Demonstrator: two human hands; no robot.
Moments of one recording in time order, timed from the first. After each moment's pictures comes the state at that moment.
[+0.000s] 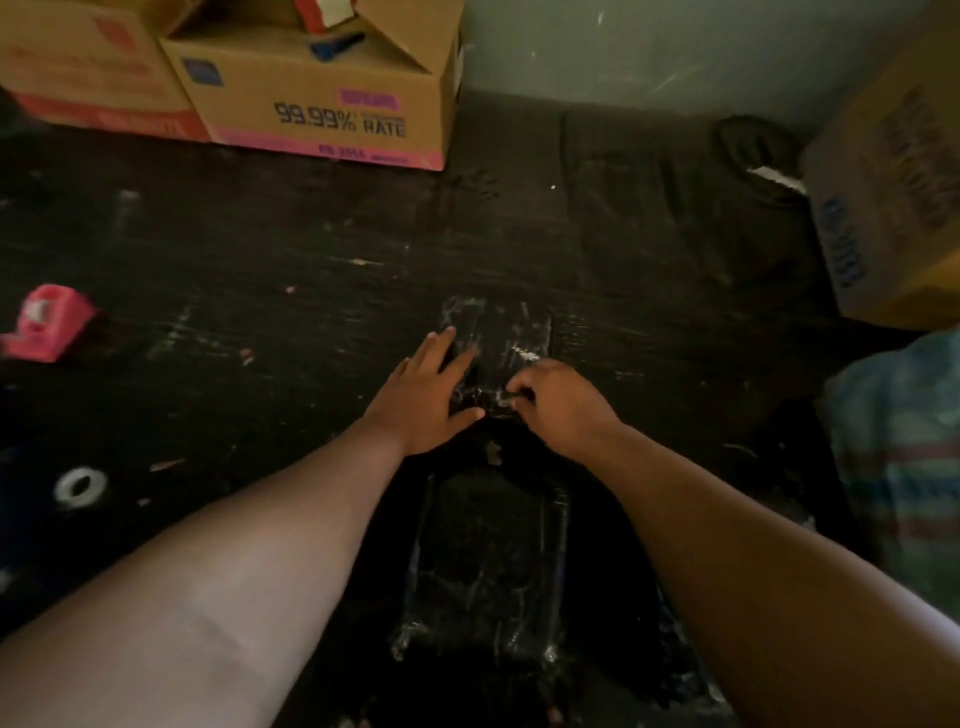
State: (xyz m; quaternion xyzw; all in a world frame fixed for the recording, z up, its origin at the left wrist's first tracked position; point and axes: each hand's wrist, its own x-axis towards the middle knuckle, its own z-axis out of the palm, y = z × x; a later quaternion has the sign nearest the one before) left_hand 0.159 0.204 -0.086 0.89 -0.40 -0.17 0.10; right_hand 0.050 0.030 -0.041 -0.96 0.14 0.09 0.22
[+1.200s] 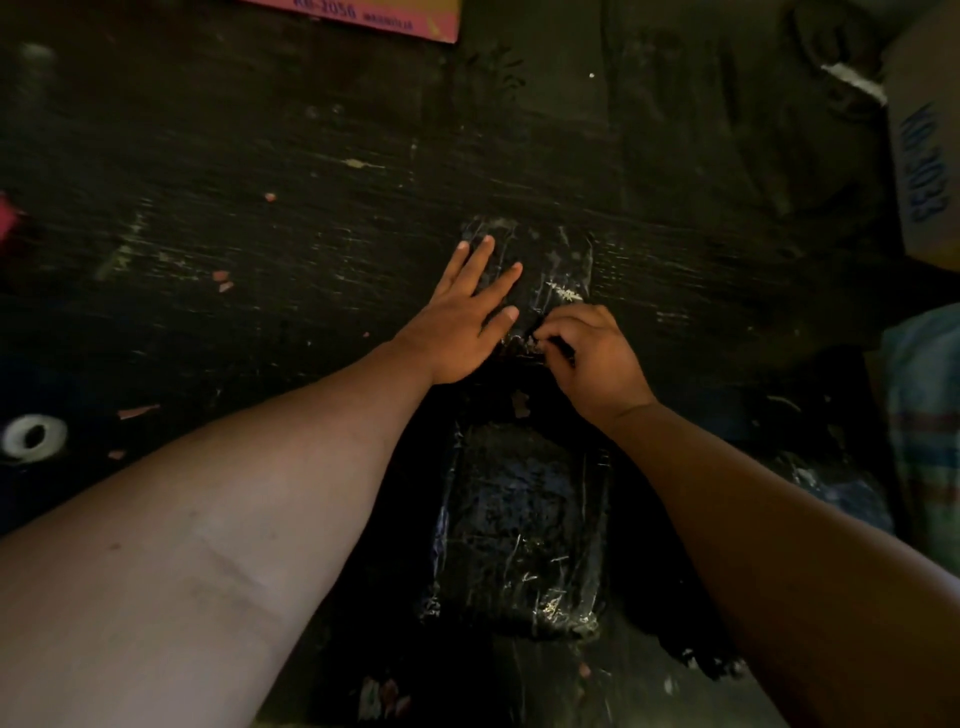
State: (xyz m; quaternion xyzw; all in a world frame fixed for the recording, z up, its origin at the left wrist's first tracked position) left_hand 0.190 0.185 -0.119 0.85 -0.40 -0.24 0.25; right_hand 0.051 0.032 -0.106 -0.96 0.09 -0.10 0.24
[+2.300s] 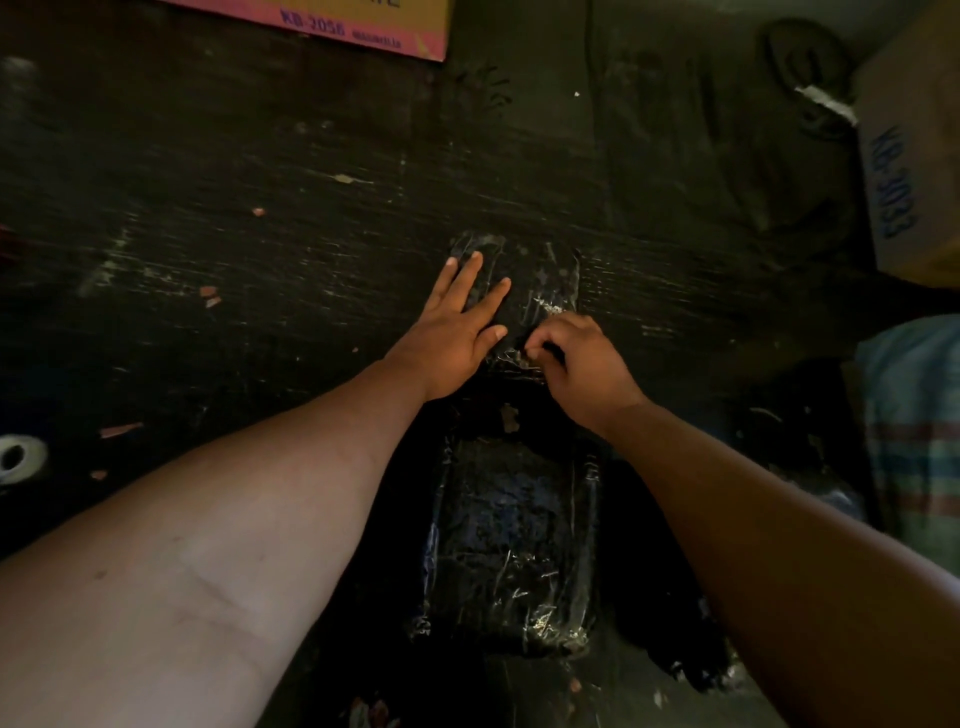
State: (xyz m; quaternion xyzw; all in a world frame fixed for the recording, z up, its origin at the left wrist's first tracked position) left_hand 0.188 0.182 -0.120 0.86 -0.40 -0.22 0.23; right_hand 0.058 0.028 -0.090 -0.95 0.12 -0.02 0.28
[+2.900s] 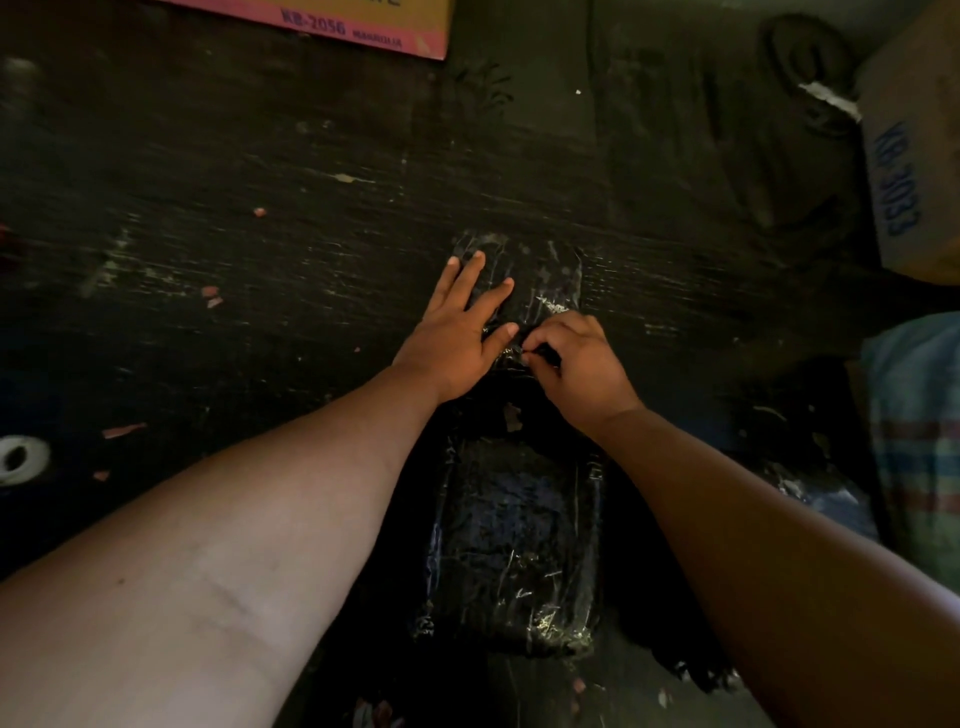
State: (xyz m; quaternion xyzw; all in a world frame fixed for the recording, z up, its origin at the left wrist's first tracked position) left_hand 0.181 0.178 -0.124 0.87 -0.37 -0.19 0.27; right_hand 0.059 0.035 -0.099 -0.96 0.12 -0.06 0.25
